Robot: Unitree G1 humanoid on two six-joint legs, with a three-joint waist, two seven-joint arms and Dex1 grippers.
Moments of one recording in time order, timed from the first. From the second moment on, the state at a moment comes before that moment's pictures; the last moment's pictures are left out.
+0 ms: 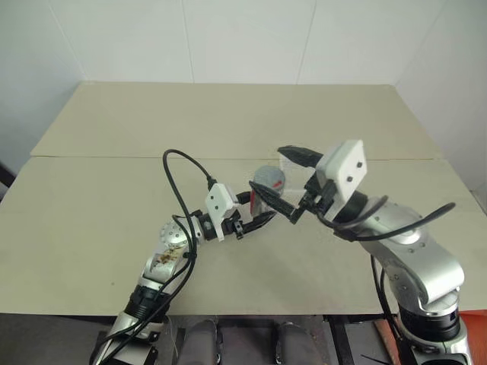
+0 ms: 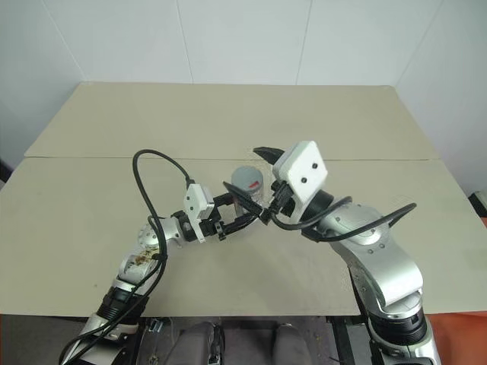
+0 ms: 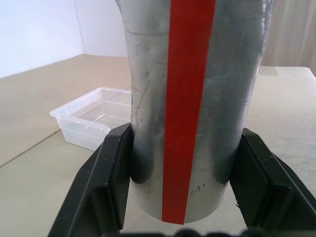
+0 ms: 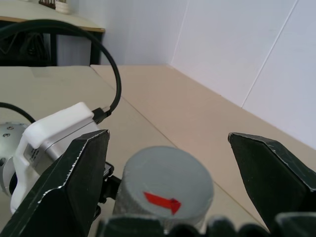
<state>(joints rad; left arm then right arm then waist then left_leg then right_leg) -0.37 0.25 -0.19 0.00 -0.27 0.07 -0.83 -0.40 -0.48 0.07 -0.72 0.41 0.67 0.47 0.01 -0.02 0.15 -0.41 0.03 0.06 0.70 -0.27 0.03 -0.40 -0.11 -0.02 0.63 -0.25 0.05</state>
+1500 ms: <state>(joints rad) -0.39 0.25 -0.19 0.02 -0.28 0.07 -0.87 -0.38 -0.45 0.10 -0.62 0.39 0.57 0.53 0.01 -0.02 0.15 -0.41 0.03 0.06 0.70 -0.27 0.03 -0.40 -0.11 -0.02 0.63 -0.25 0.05</state>
